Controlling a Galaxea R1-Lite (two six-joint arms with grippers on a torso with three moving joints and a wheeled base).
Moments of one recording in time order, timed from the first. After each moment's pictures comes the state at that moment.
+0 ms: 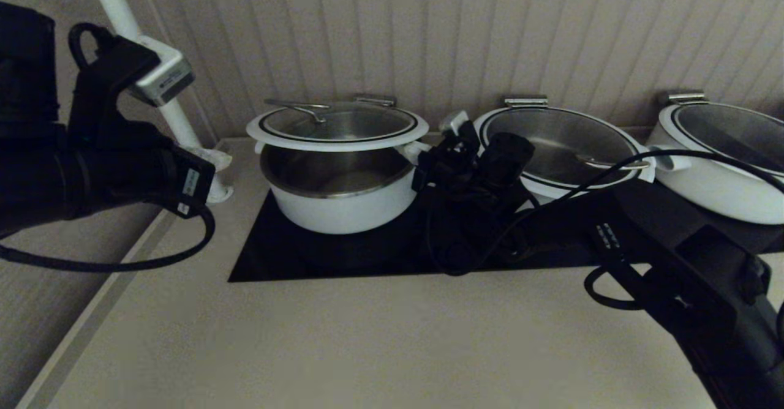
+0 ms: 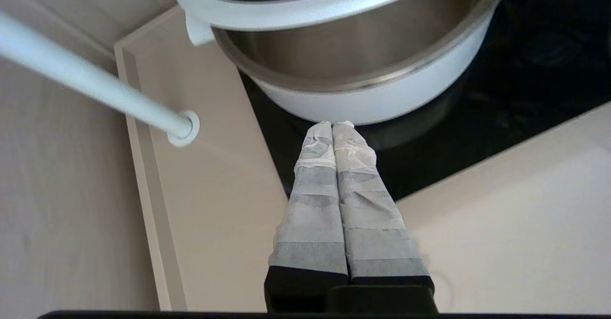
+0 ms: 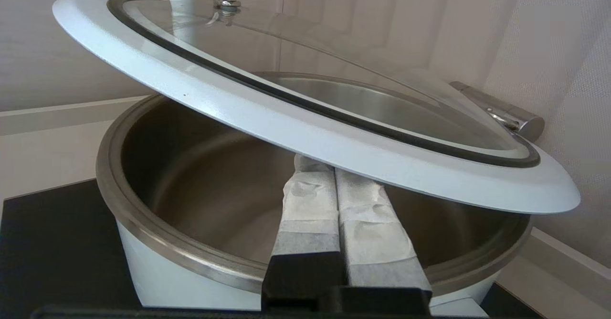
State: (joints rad) left arm -0.35 1.36 -1.08 0.08 0.14 0.29; right arm 0.48 2.49 -1.73 -1.17 0.47 -0.07
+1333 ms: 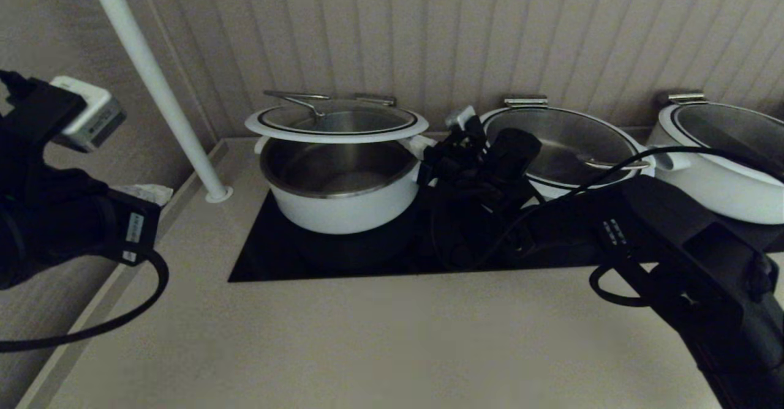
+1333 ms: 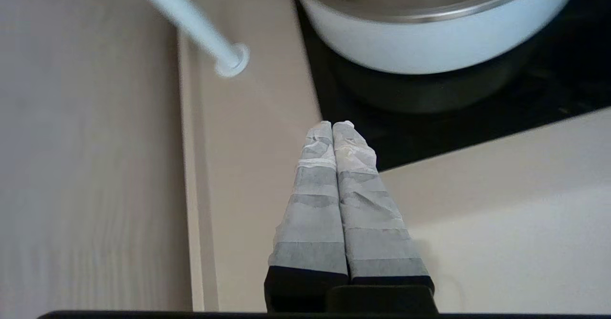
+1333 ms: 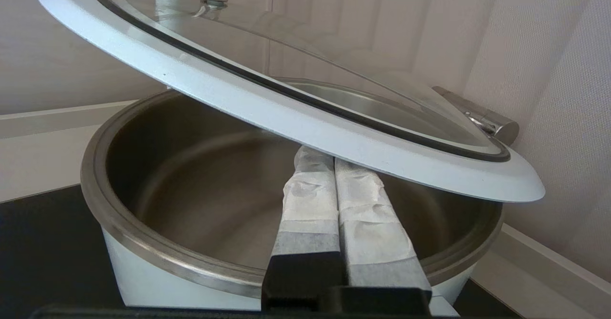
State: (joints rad) left arm -0.35 1.20 -0.87 0.04 0.34 0.20; right arm 0.46 2.48 -1.73 -1.17 0.47 -0.07
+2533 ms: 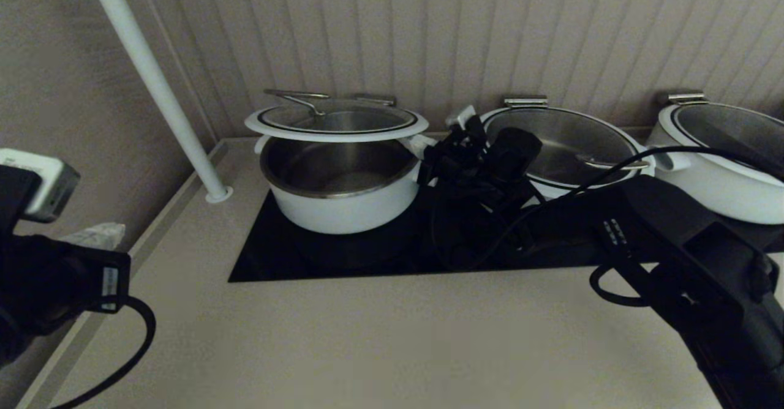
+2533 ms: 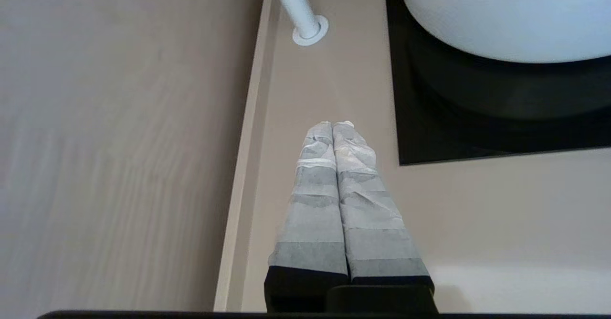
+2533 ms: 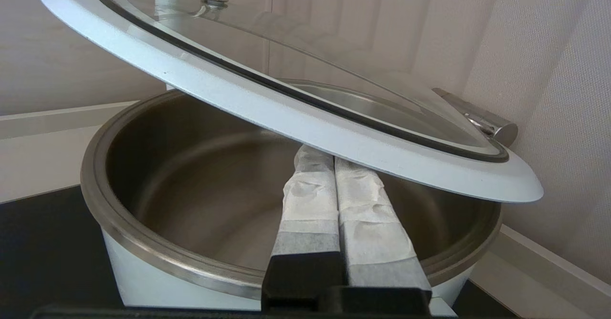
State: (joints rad) left arm -0.35 1.08 -0.53 -0.30 0.55 0.19; right arm 0.46 2.48 -1.73 -1.17 0.47 -0.07
